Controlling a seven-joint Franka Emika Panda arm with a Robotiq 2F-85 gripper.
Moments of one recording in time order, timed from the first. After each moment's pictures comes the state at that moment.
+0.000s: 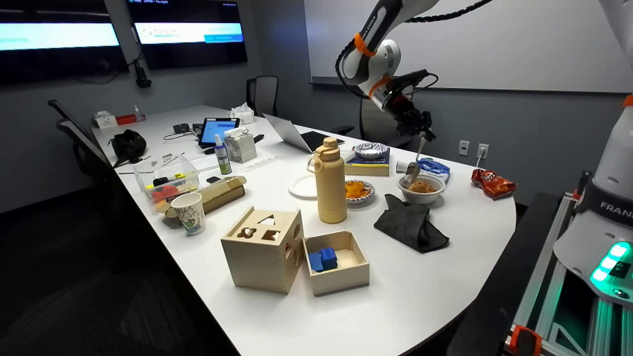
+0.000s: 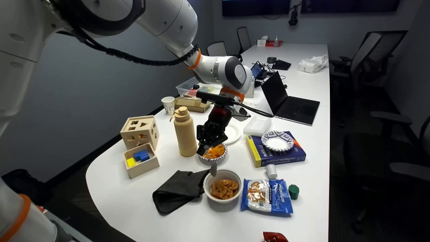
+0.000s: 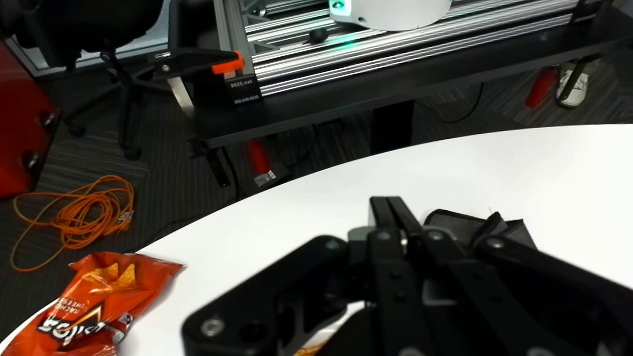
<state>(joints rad) -0.20 0.66 -0.14 -1.64 -0.09 1.31 -0.03</state>
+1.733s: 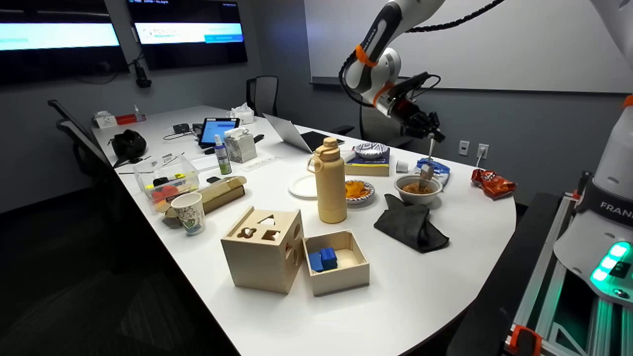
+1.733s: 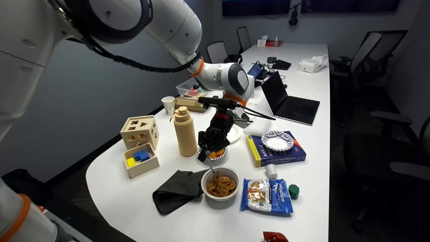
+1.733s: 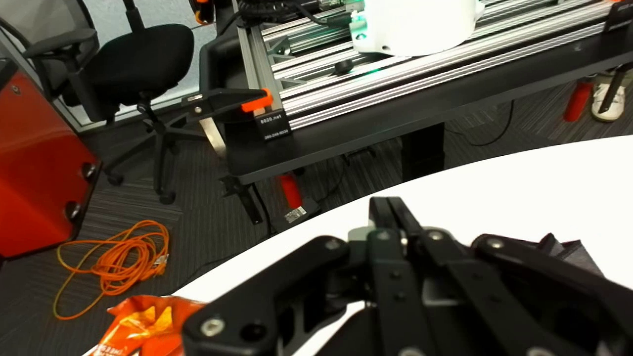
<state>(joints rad) -0.20 0.72 -0.15 -1.62 -0.14 1.25 0.02</state>
